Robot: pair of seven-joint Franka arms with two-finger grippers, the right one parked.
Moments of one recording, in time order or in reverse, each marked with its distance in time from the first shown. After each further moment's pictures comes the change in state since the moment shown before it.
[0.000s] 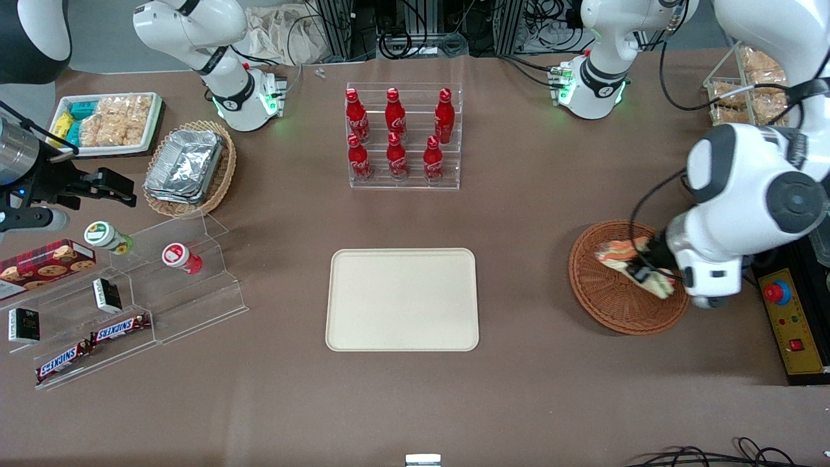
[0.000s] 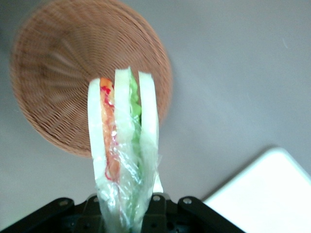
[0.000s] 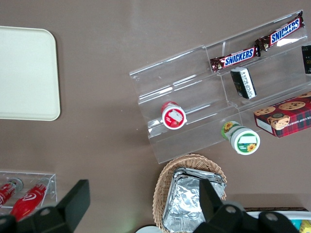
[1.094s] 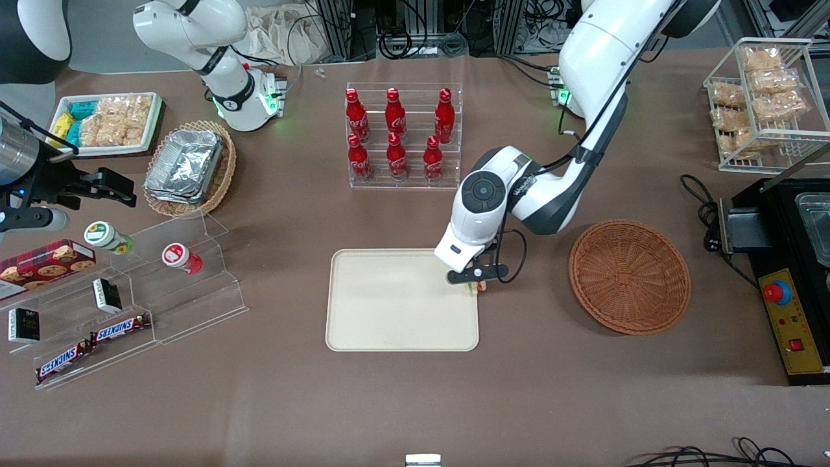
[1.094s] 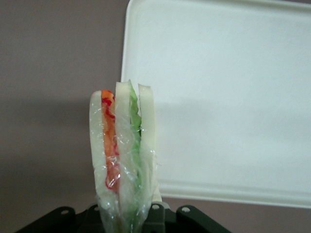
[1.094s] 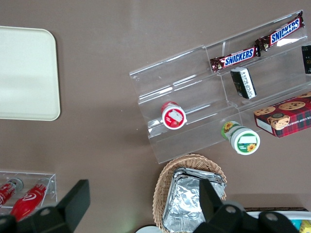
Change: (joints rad) arm -0.413 0.320 -0.037 0.028 0.219 0.409 0.102
